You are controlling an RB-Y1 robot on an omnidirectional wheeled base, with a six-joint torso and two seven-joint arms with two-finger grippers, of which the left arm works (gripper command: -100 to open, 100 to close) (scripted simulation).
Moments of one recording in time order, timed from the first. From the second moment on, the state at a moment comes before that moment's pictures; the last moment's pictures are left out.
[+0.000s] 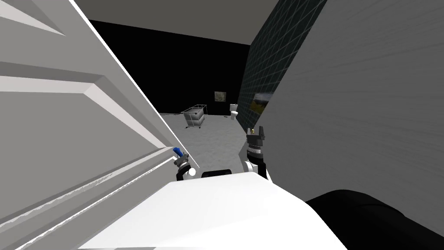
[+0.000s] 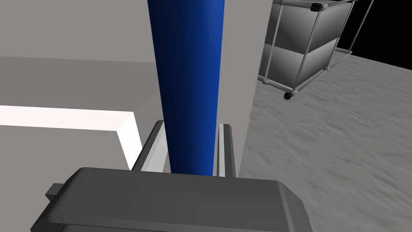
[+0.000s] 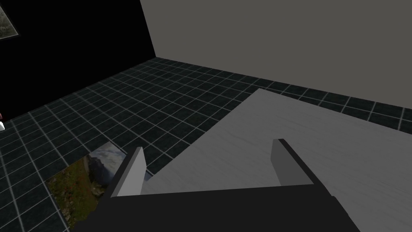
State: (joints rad) arm 0.07 0.07 -0.04 -0.90 0.95 -0.94 0.98
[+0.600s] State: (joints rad) arm 0.07 0.08 0.01 -0.87 0.99 -0.96 0.97
